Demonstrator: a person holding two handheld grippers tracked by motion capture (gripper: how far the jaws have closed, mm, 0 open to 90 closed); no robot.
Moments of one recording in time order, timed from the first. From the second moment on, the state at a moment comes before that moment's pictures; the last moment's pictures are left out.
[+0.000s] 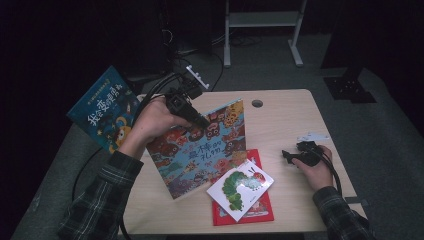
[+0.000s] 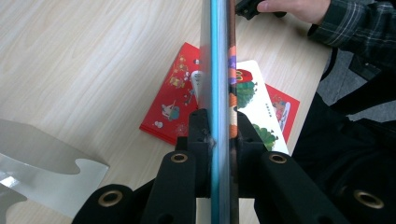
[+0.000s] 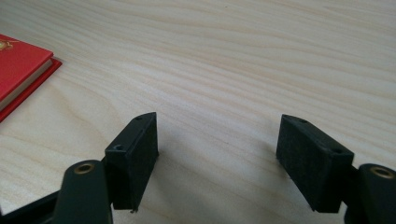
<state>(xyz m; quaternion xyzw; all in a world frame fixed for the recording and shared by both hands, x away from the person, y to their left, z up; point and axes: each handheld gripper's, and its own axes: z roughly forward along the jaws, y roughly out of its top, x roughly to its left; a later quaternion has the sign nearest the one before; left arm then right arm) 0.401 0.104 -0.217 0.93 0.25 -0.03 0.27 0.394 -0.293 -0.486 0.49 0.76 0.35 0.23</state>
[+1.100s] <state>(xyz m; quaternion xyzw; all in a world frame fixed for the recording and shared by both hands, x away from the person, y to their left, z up) 0.392 0.225 -0.211 0.88 0.38 0.02 0.29 0.400 -0.298 -0.486 0.52 0.75 0.34 0.22</state>
